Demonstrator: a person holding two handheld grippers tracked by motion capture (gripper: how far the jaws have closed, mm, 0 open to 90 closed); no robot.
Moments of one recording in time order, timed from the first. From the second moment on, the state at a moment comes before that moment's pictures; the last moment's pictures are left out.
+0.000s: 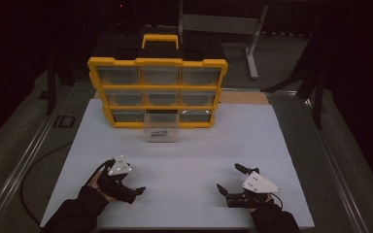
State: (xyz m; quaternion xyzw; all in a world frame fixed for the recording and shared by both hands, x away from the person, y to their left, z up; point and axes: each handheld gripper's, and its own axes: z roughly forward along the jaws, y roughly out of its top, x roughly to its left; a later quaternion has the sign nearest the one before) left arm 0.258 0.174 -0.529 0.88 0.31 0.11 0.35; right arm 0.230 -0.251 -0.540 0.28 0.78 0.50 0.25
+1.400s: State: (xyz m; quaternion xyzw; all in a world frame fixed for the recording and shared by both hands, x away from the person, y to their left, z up) left arm 0.283 0.111 -0.540 0.85 0.38 0.17 0.32; right arm 0.230 -0.251 -0.540 0.28 0.78 0.50 0.25
